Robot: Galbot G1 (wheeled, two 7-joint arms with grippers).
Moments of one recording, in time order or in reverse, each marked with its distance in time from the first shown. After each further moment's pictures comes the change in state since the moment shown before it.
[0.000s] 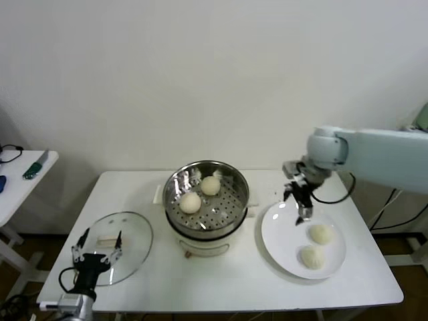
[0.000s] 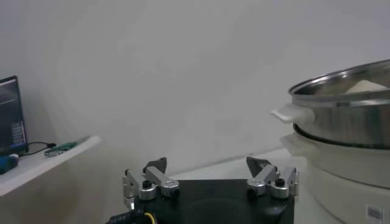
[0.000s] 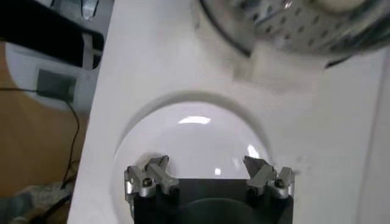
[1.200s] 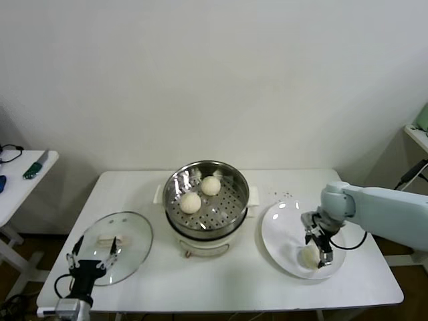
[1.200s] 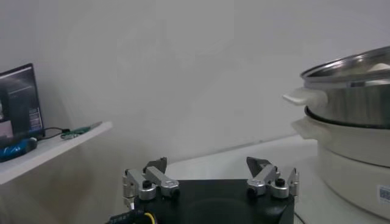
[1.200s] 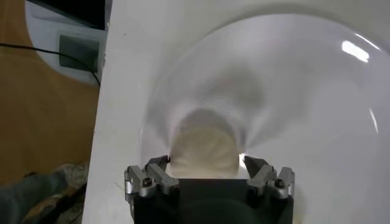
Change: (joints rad) left arm 0.014 -0.036 -0.029 0.020 0.014 0.001 -0.001; right arm -0.403 -0.063 0.182 -0.120 -0.253 0.028 -0.003
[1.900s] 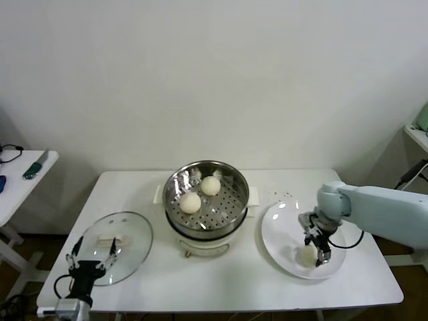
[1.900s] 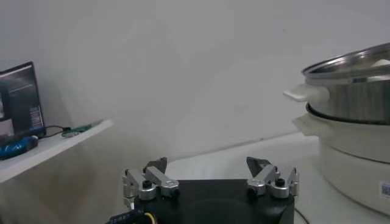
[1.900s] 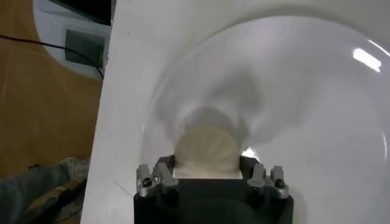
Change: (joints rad) left arm -0.001 0.003 -0.001 0.007 0.000 0.002 -0.002; right arm 0.029 0.029 -0.021 -0.008 0.000 0.023 -0.024
